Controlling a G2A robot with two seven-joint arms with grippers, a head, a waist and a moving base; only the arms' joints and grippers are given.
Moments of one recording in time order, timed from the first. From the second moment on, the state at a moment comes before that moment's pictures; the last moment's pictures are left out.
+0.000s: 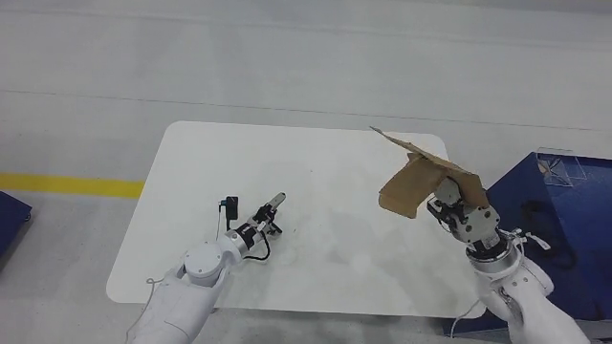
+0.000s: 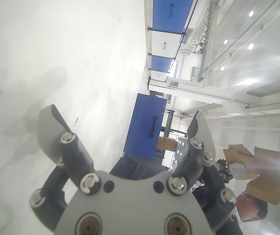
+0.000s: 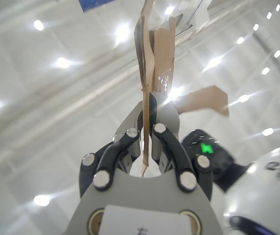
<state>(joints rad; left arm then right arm) 1.02 -1.36 -1.06 -1.00 -0.30 -0.15 -0.46 -1.56 -0.87 1.50 -1.83 1.74 0.09 0.83</state>
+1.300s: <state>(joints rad) 0.95 -1.35 -1.37 -0.97 -1.49 0.79 -0.88 -1.45 -0.96 1.28 -1.54 0.85 -0.54 0.84</state>
